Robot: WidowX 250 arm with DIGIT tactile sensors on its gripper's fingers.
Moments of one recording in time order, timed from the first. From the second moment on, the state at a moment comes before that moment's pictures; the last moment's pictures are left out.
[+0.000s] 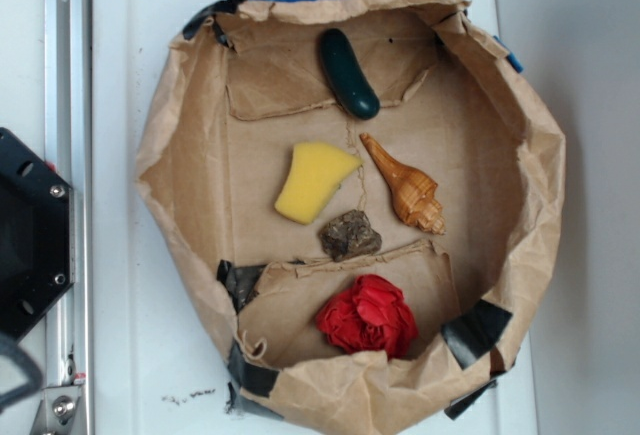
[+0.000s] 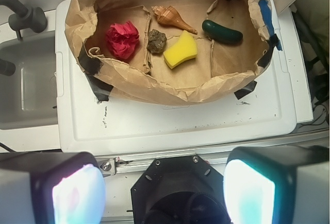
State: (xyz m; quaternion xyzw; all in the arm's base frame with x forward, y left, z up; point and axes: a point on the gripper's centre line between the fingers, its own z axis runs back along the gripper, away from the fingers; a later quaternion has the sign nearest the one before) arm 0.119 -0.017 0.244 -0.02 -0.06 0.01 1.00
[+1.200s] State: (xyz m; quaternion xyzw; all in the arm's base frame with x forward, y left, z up) arm 0.204 -0.006 0.205 0.02 -0.06 -0.05 1.00
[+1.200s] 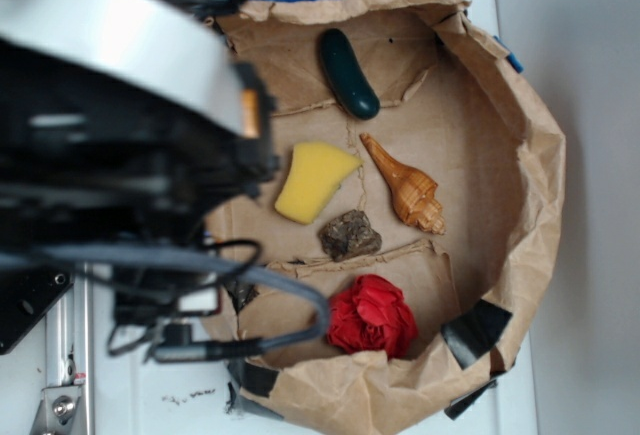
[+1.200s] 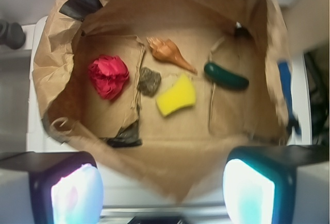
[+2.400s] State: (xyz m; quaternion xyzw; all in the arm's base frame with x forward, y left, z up) arm 0.243 0.003 0.220 -0.01 -0.08 -0.08 0.99
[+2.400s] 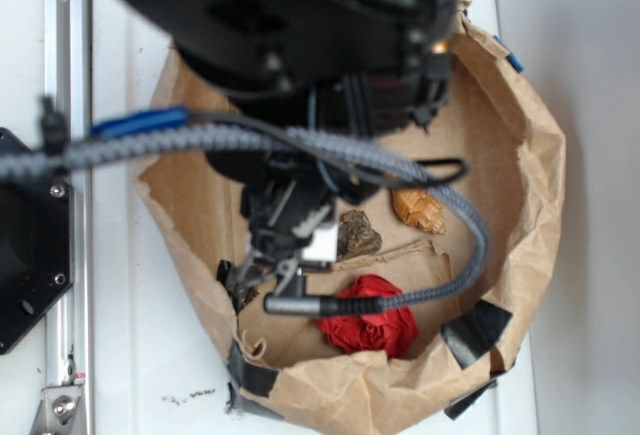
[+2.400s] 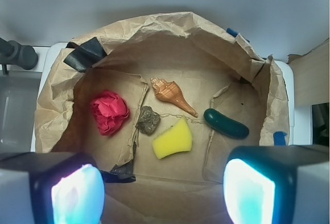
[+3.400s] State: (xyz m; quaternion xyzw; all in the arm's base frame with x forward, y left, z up) arm 0.273 0.029 0.121 0.01 -0.06 -0.13 0.99
